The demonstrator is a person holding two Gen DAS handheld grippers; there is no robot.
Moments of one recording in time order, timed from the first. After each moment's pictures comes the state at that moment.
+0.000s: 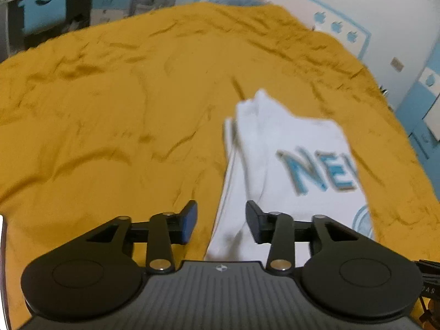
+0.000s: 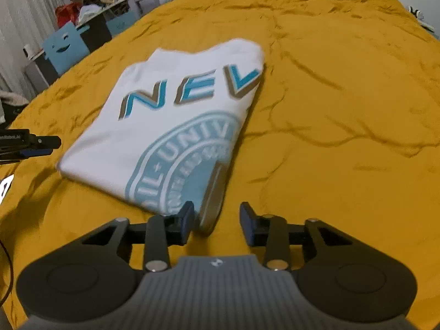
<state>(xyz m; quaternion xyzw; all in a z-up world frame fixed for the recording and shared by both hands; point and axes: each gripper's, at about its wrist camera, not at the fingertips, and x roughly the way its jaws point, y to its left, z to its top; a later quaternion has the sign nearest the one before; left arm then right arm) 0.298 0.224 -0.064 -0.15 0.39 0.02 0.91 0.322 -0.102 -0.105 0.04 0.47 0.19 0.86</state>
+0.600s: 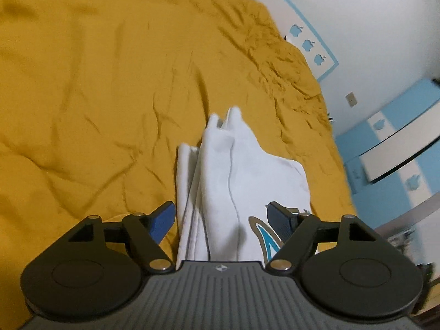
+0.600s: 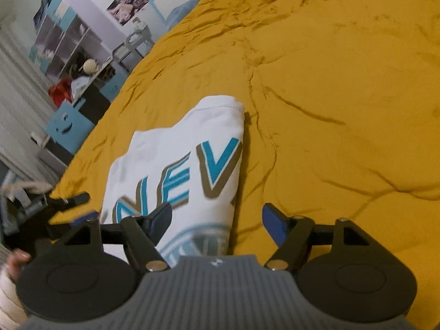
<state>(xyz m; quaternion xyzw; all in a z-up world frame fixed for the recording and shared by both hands) 0.425 0.269 -0.131 -0.35 0.40 -0.13 0.84 0.425 -0.138 -0.116 0.24 0.44 0.18 0.84</state>
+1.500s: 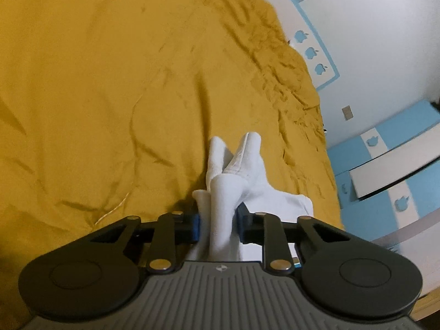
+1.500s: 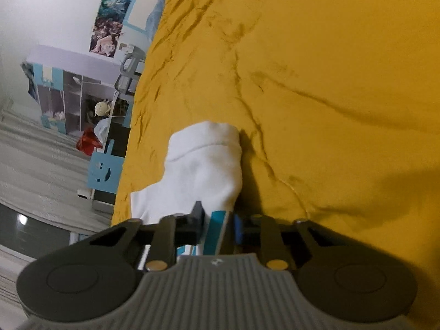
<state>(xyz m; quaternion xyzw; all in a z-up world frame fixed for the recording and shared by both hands) 0.486 0.267 -0.150 -0.37 0.38 -0.14 0.84 0.548 -0.135 -0.195 0.43 0.47 0.21 0.75</state>
